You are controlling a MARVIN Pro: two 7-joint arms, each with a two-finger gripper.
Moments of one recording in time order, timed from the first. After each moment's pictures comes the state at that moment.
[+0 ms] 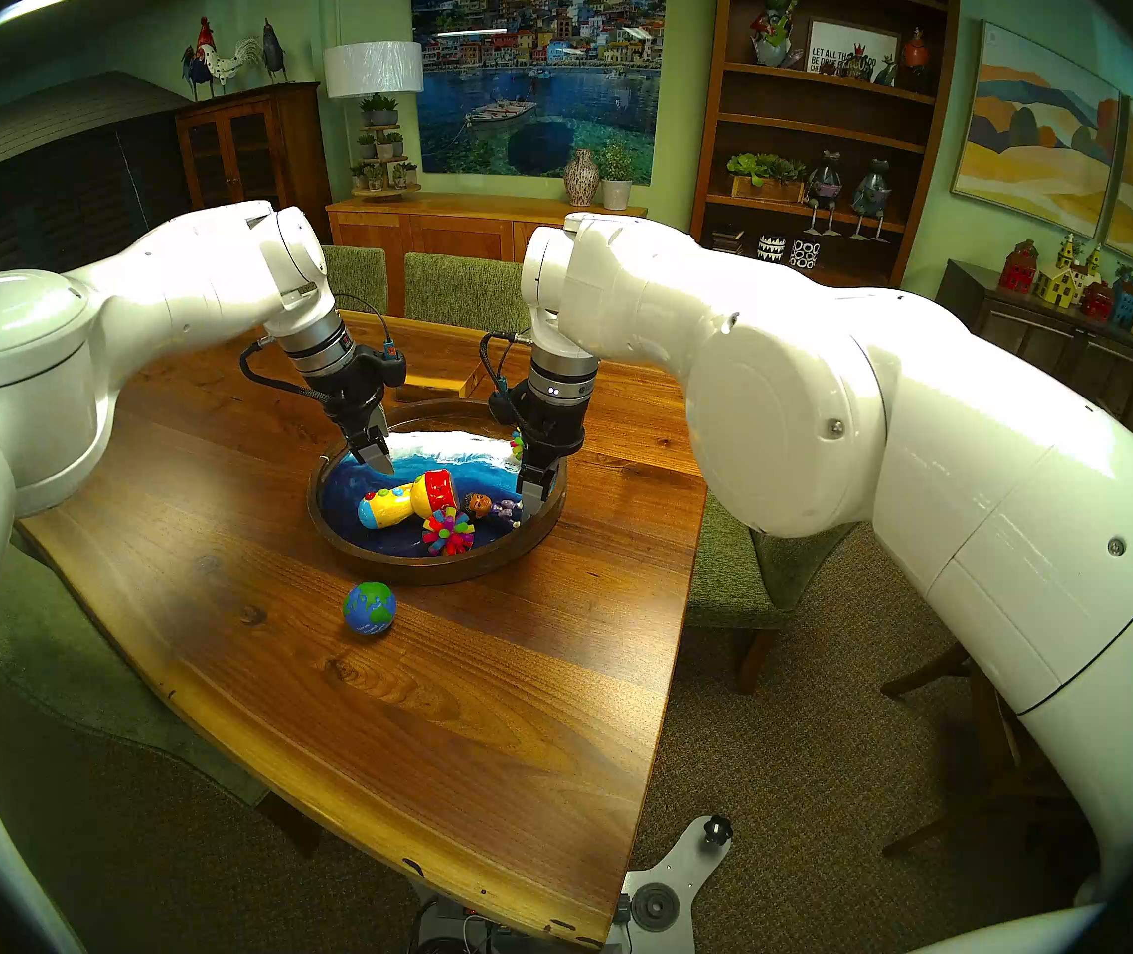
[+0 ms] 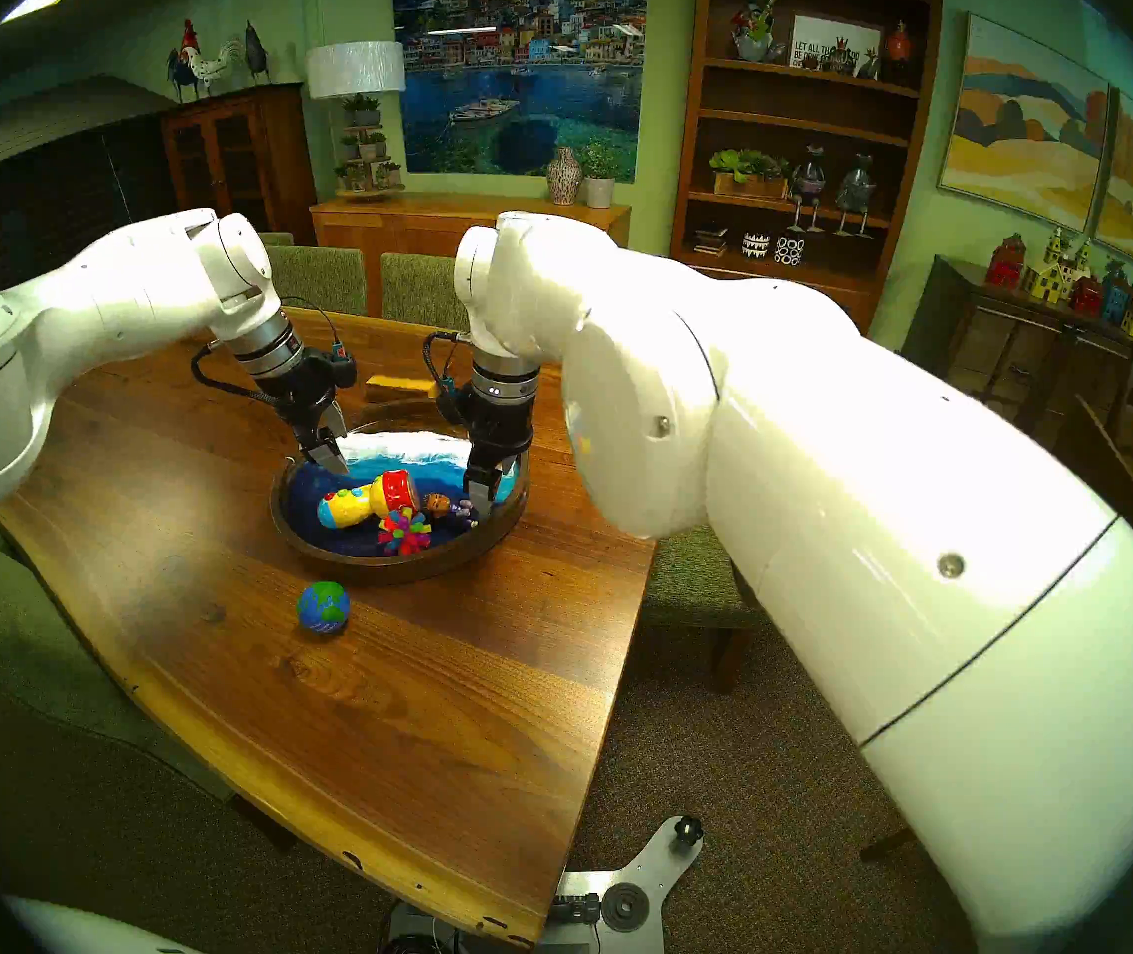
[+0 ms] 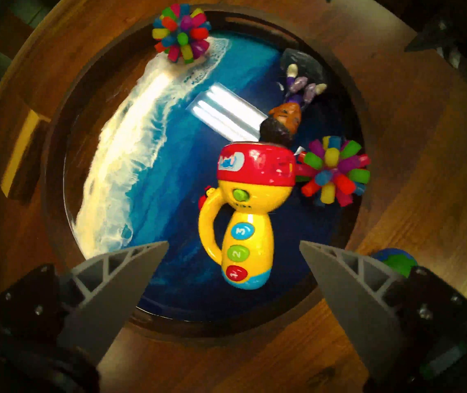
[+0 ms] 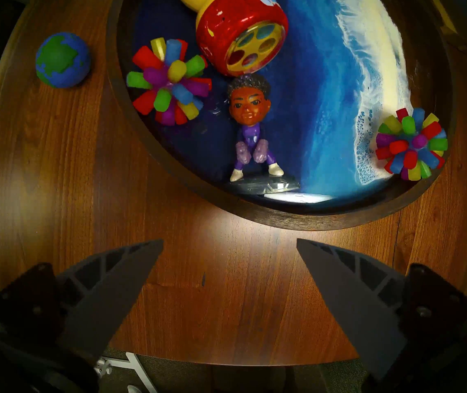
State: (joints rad) left arm -0.11 -1.05 0.34 -0.63 -0.60 0.32 -1.30; right arm 0.07 -1.92 -1.57 -0.23 1.85 0.55 1.28
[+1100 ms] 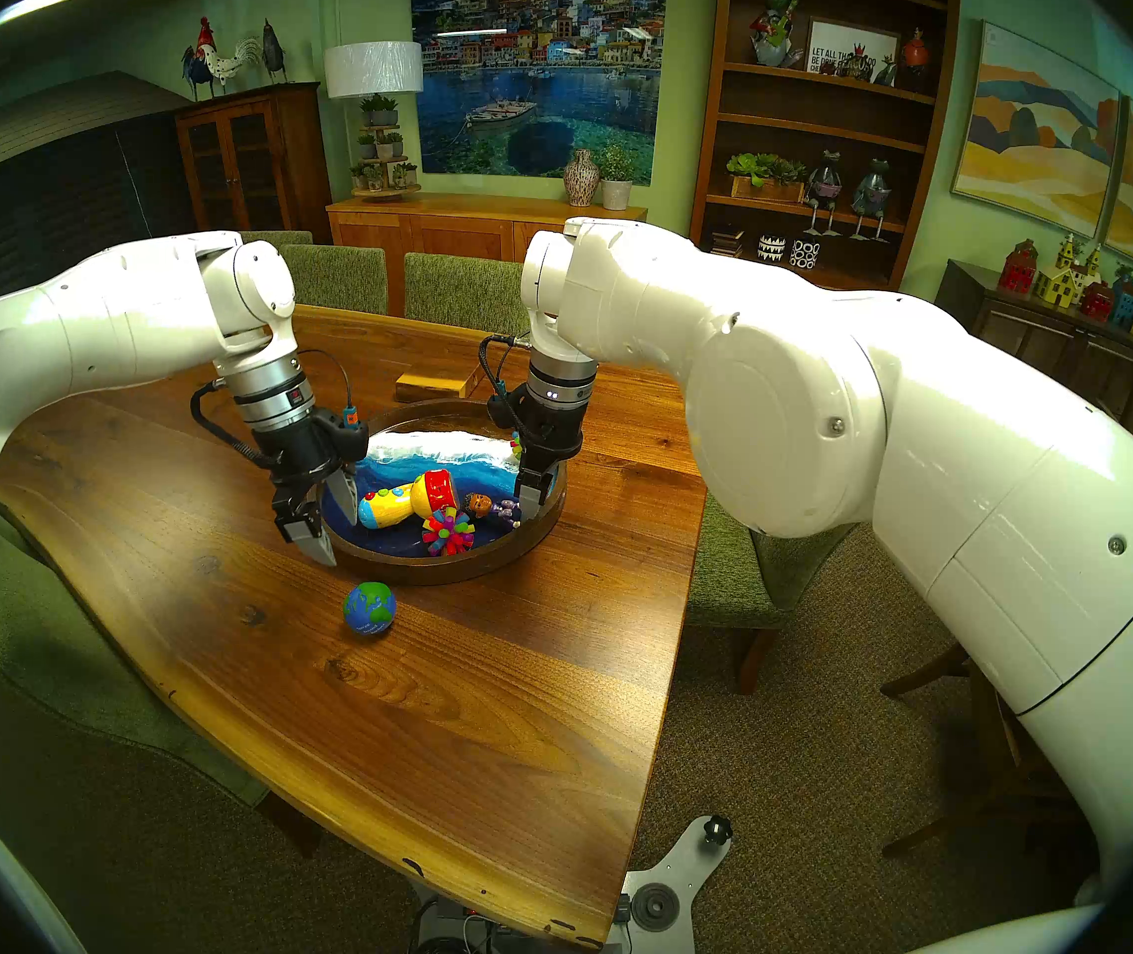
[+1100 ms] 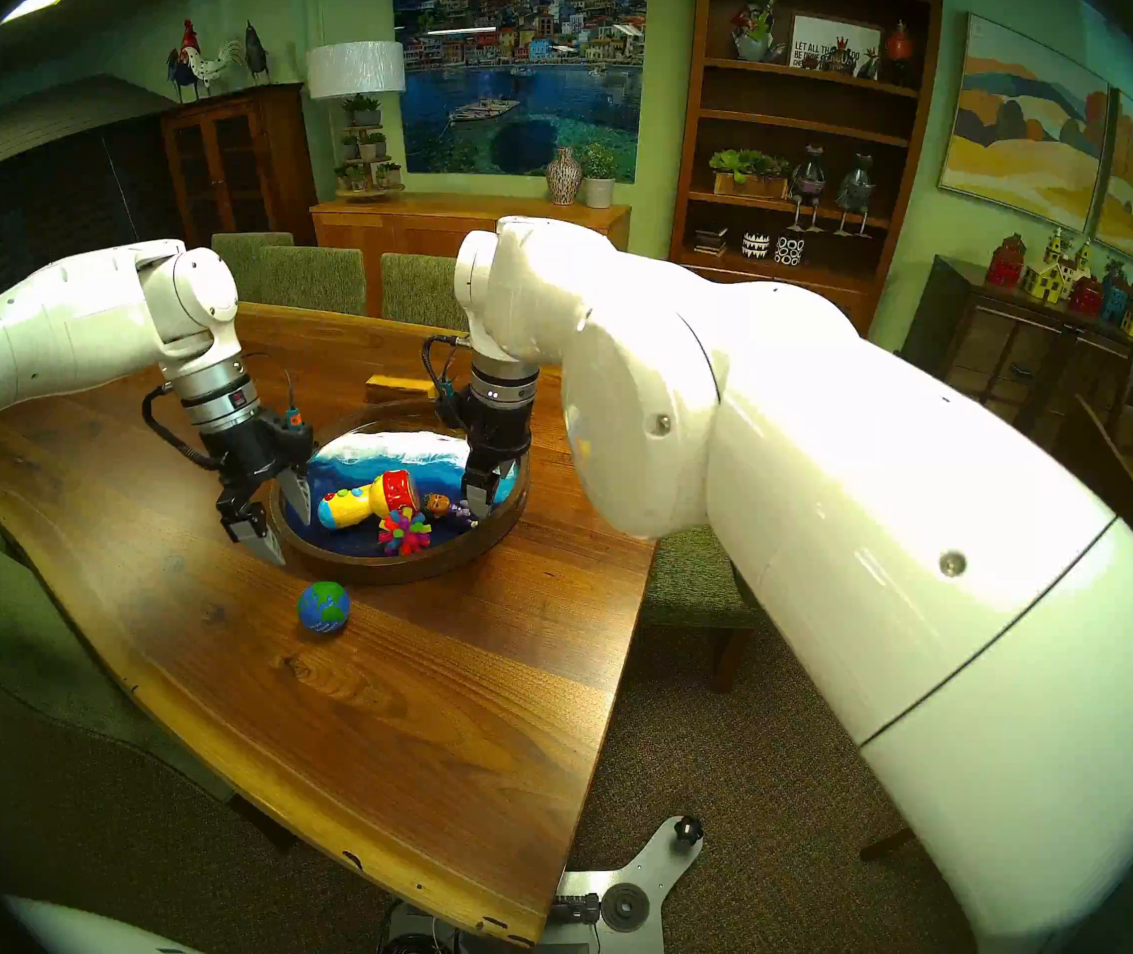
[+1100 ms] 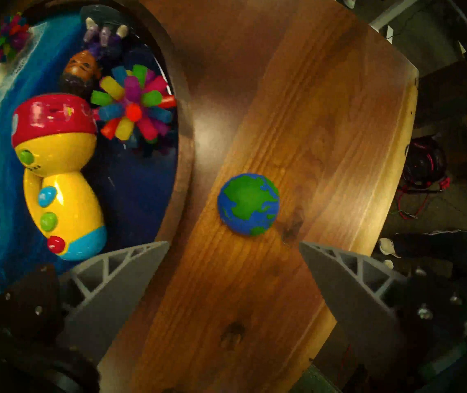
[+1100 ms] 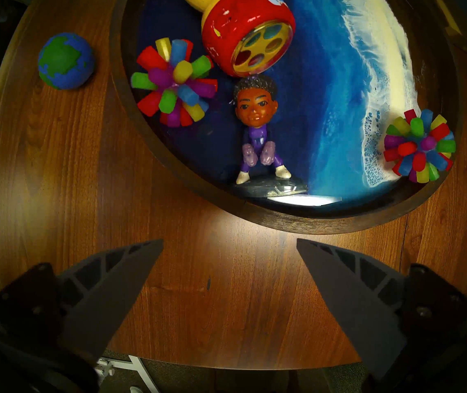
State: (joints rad) left arm -0.17 -0.76 0.43 -1.09 -0.51 0.26 -1.48; right arm 0.07 -1.92 -1.55 -0.23 1.85 0.56 1.28
